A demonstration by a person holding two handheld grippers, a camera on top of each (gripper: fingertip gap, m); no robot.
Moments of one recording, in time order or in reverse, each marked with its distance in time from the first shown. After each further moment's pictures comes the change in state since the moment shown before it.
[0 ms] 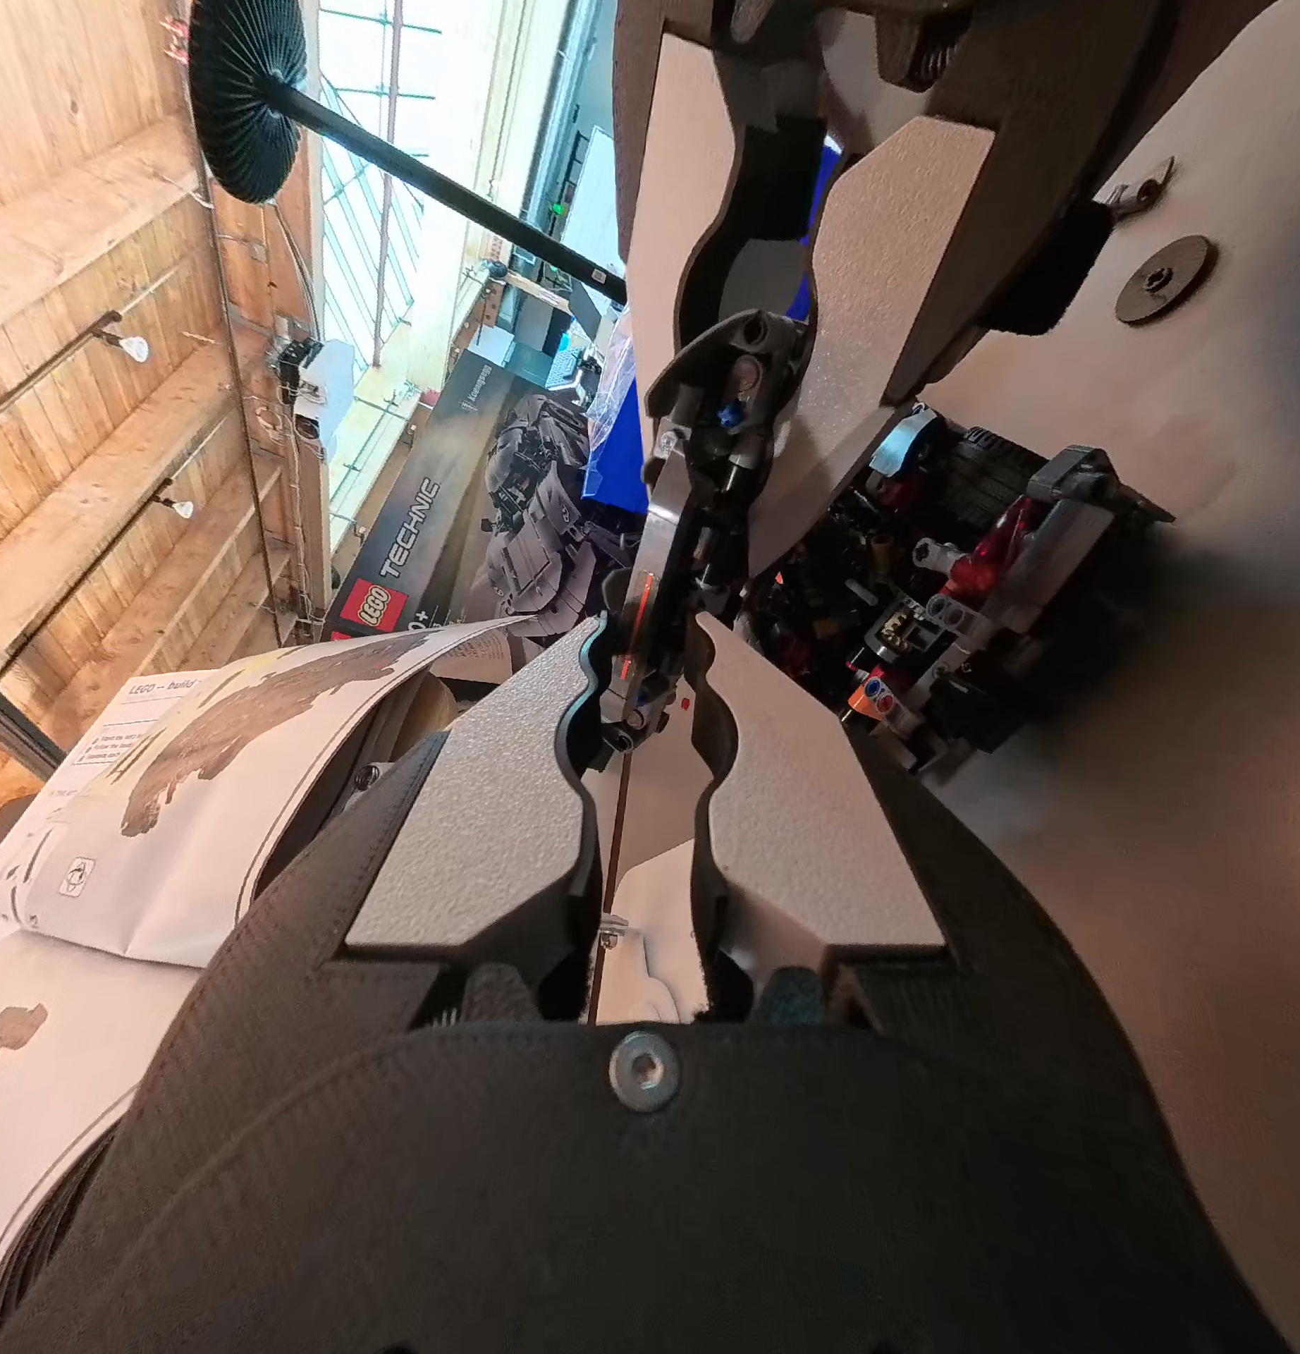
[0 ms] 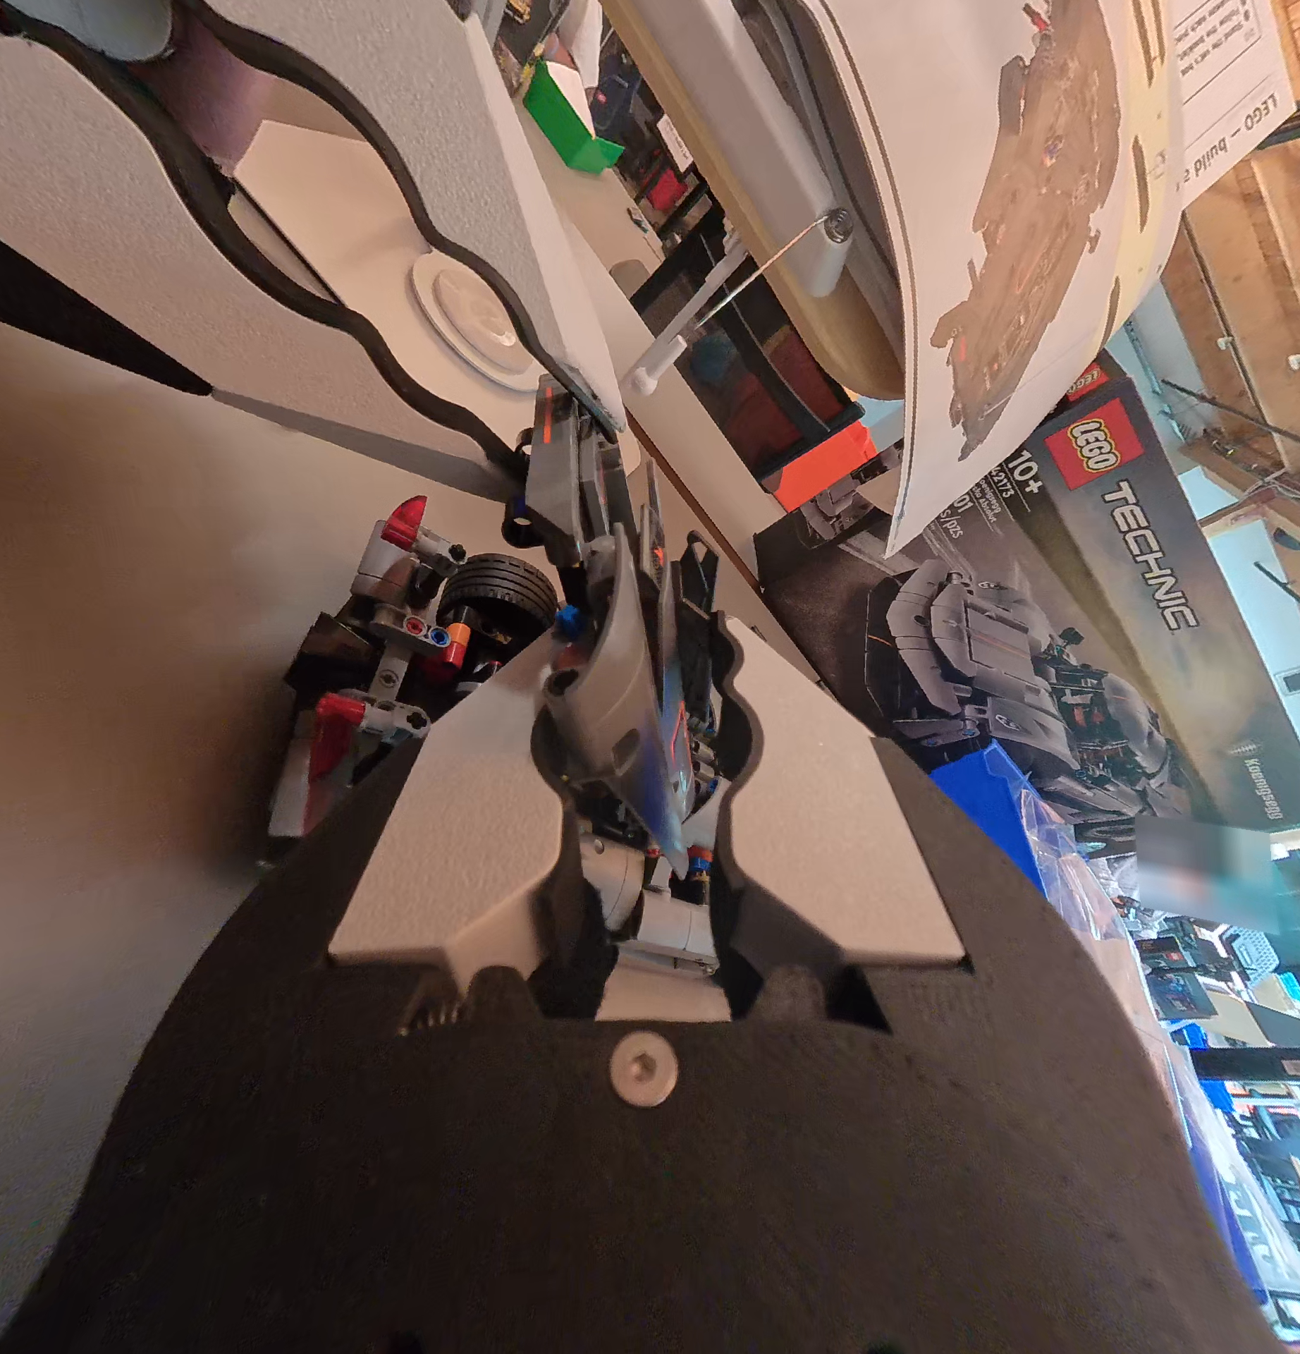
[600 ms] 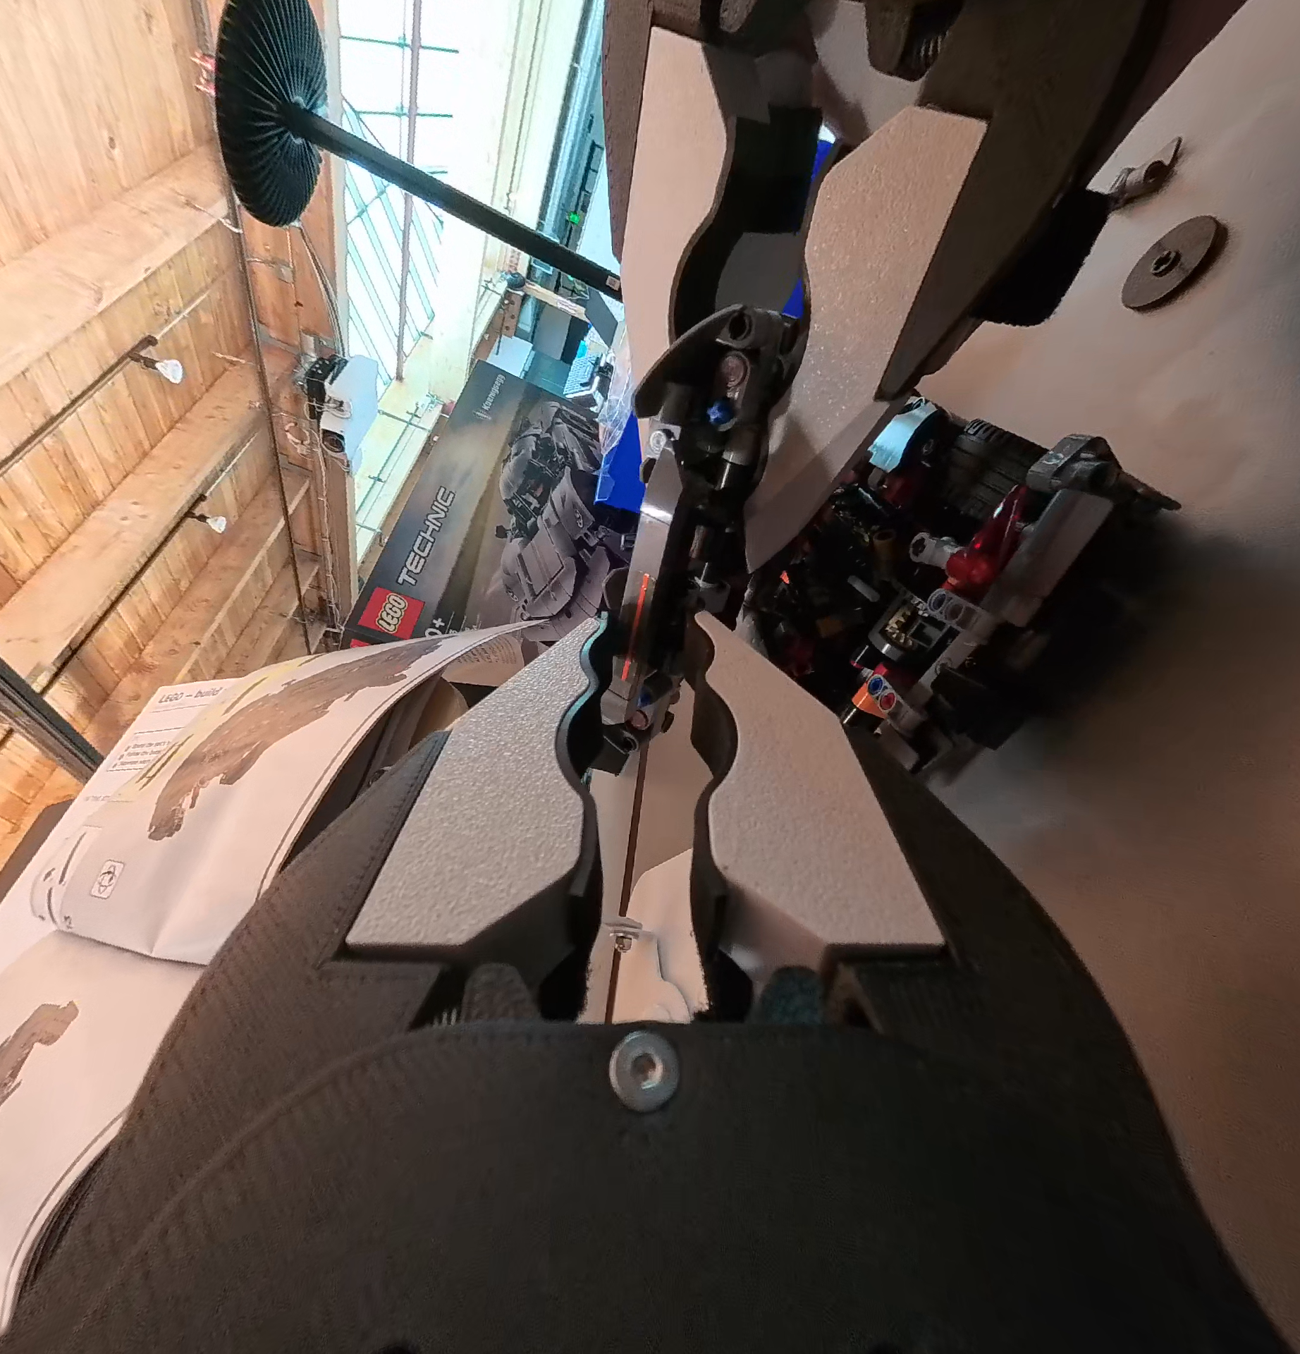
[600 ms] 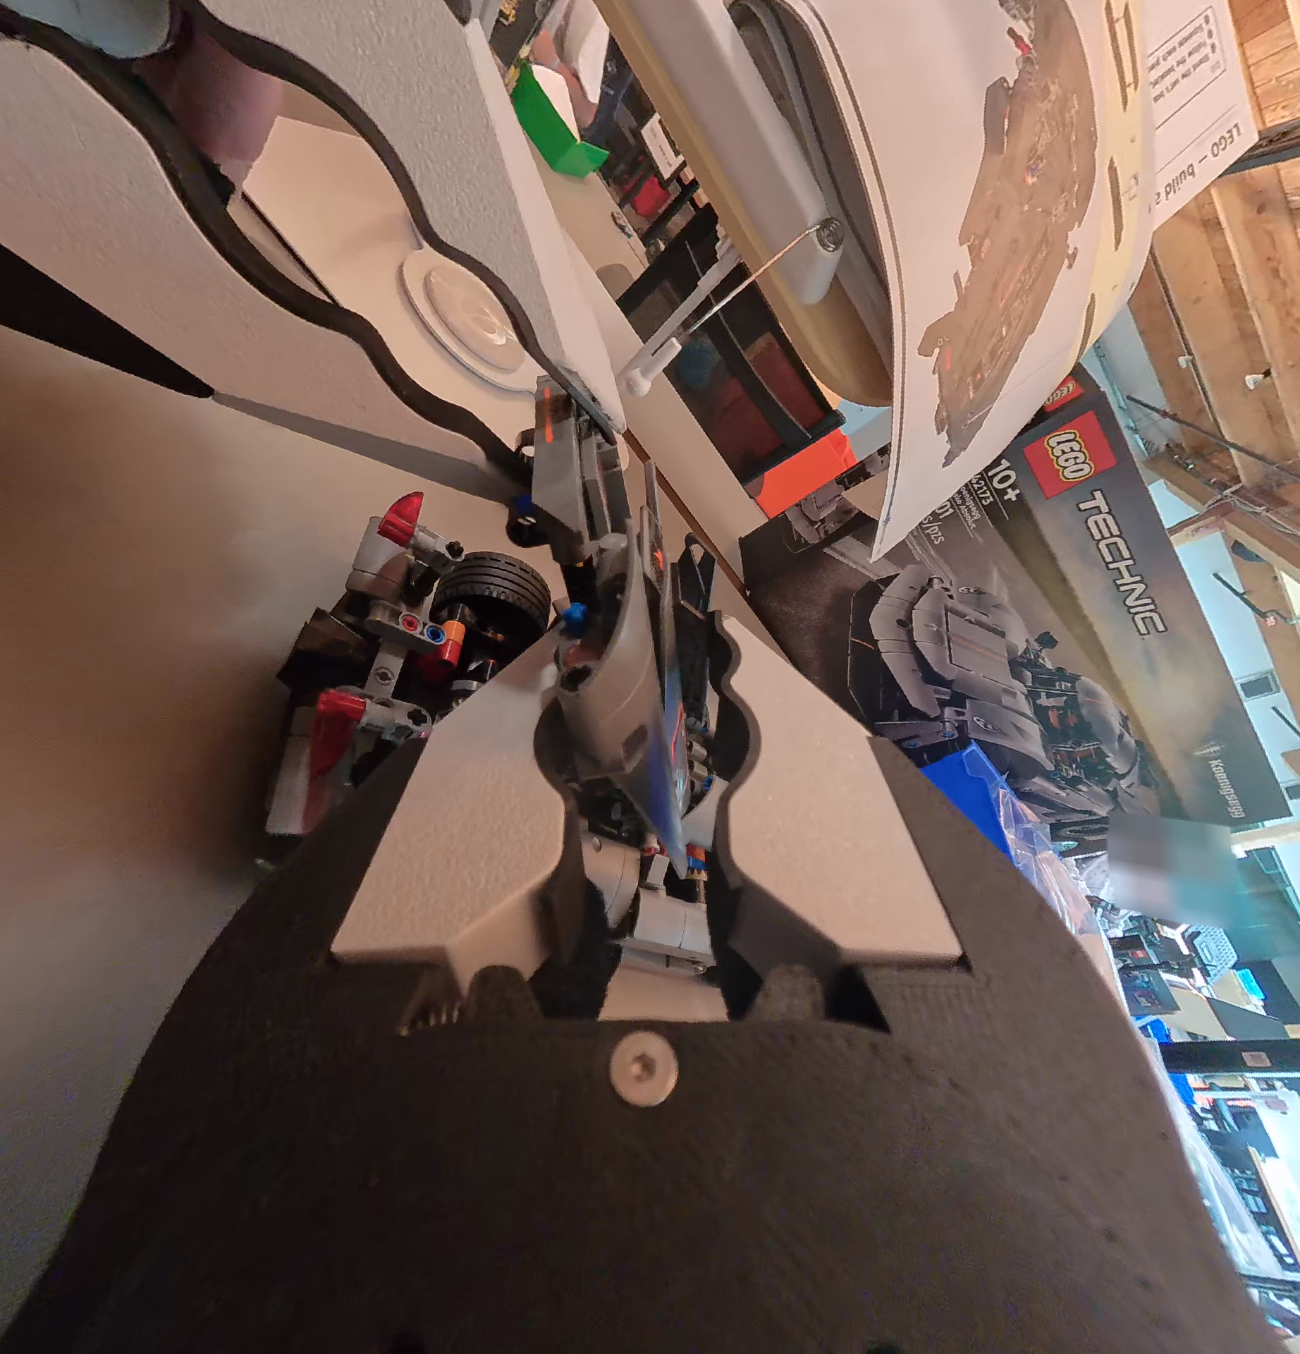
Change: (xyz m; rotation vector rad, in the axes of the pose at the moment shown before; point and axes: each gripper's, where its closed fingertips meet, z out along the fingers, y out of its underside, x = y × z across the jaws) left arm 0.001 -0.001 0.000 0.006 -0.024 0.033; right arm 0.000 0.000 -0.002 0.006 0.027 -0.024
